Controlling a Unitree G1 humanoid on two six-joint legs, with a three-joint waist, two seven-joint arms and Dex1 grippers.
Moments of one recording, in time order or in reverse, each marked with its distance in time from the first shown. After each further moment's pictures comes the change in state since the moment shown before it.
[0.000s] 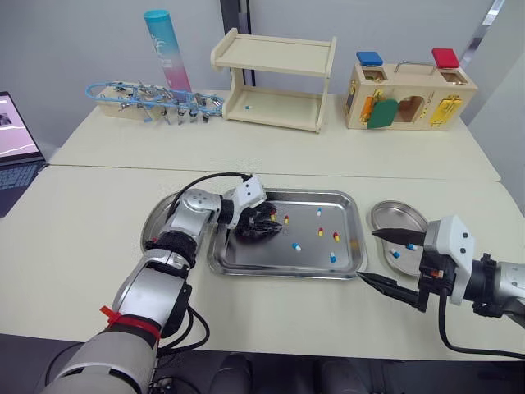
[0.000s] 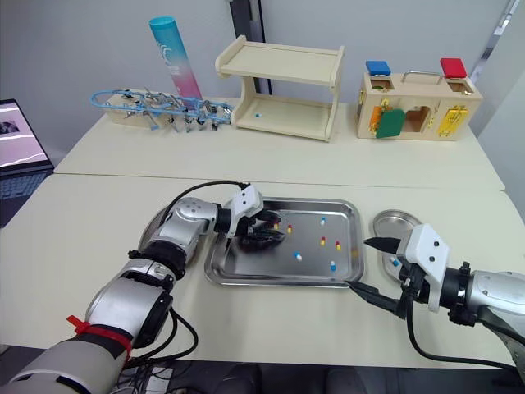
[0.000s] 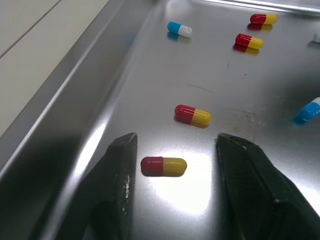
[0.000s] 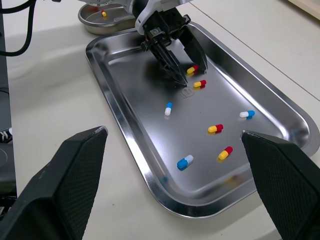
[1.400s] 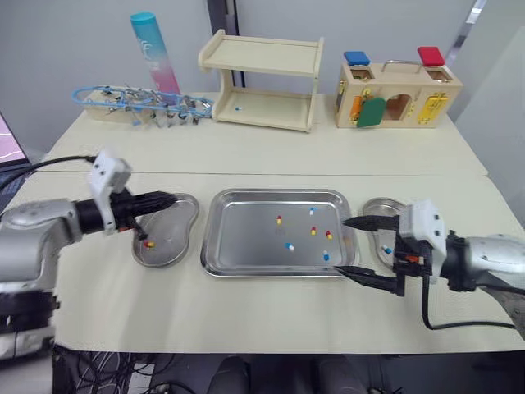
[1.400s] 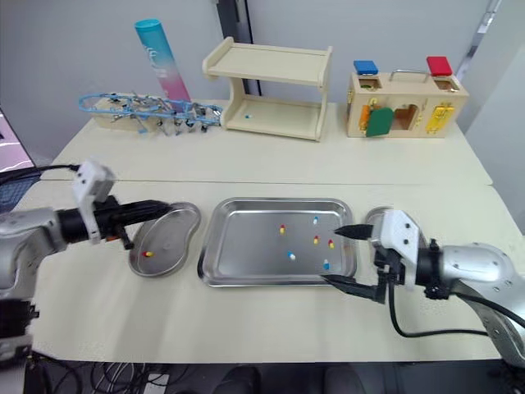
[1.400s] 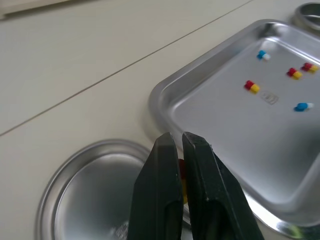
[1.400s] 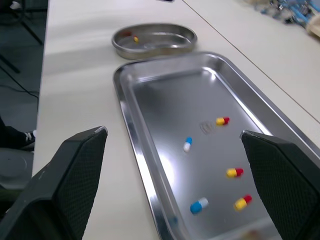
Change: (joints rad) left arm 0.638 0.535 0.550 -1.043 -0.390 0.860 0.162; right arm -0.371 0.049 0.265 0.103 0.016 -0.025 0.093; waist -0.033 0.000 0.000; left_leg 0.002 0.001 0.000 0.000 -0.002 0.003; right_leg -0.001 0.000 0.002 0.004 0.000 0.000
